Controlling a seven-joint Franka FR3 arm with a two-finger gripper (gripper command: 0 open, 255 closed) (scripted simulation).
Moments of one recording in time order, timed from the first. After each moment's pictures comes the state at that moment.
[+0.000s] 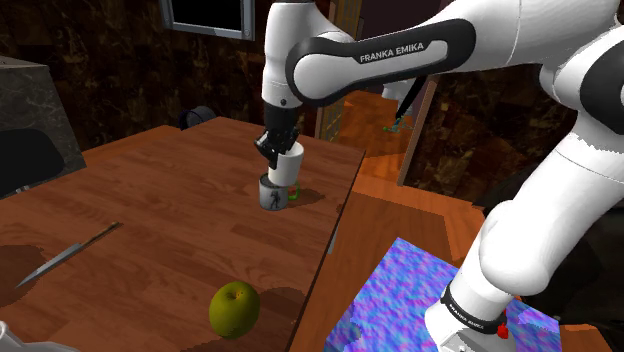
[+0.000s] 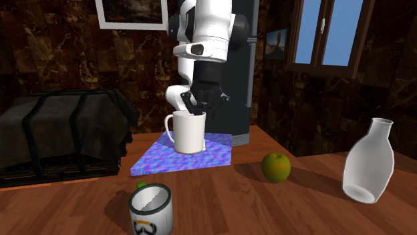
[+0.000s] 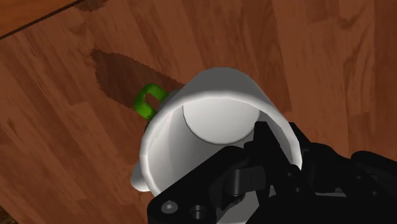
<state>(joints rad) -0.01 -0.14 0.35 -2.01 -0.08 2.00 0.37</state>
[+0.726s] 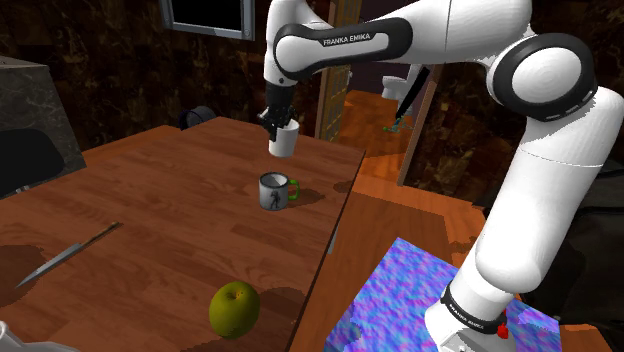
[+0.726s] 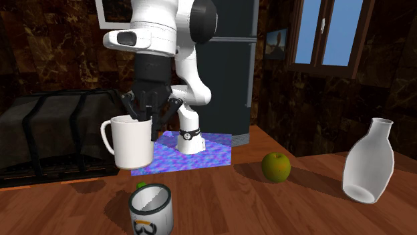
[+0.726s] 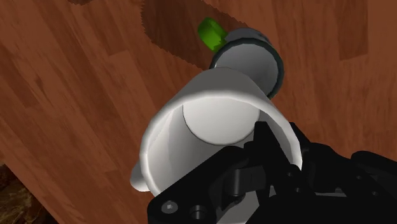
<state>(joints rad) -0.10 0.11 0.26 -1.70 -0.13 1.94 0.20</state>
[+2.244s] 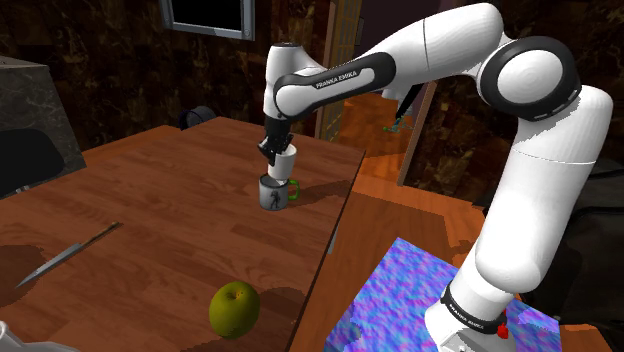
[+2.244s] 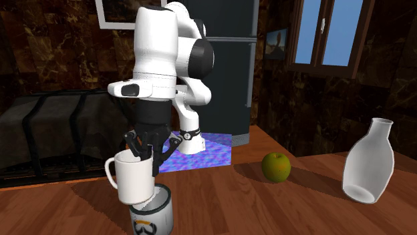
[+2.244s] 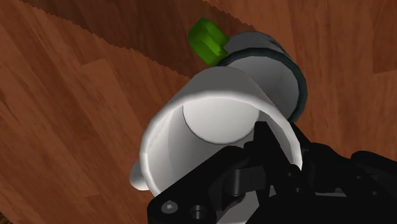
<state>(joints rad) -0.10 0.15 0.25 -1.86 -0.16 2.16 0.22</state>
